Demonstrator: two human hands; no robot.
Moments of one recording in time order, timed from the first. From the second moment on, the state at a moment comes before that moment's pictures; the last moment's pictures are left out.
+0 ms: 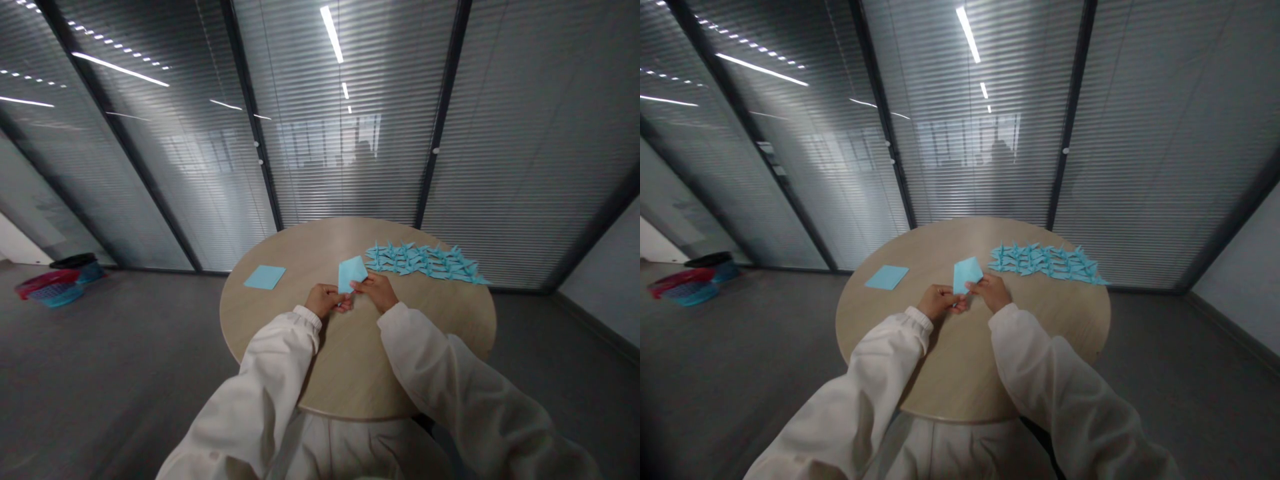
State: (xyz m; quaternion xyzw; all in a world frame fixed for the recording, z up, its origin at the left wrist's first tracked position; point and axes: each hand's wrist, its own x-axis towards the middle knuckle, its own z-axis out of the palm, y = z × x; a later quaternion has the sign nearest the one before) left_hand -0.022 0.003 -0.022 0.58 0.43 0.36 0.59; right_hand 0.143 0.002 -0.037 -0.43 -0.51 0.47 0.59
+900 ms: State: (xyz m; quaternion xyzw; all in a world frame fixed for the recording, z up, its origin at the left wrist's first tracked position) left_hand -0.024 0.004 -0.023 0.61 0.40 0.33 0.60; right_hand 0.144 0.003 -0.037 -0.42 -0.52 0.47 0.57
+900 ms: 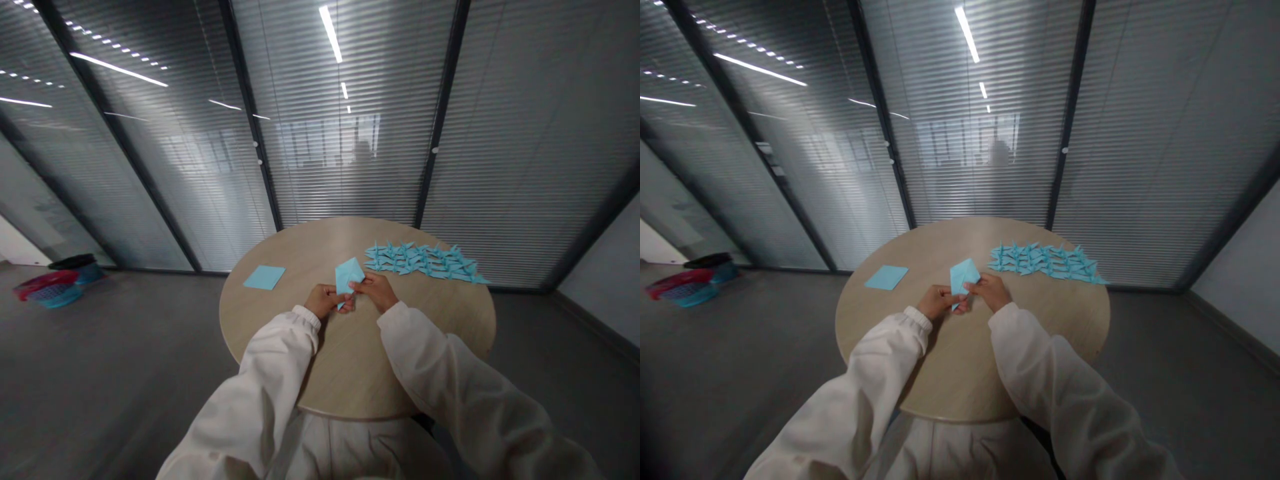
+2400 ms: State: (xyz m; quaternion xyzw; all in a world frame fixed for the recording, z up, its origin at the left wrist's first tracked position) left_hand -0.023 0.006 -0.024 0.56 0.41 0.36 0.62; right_hand 0.144 -0.001 -0.030 -0.43 -0.53 0.41 0.60
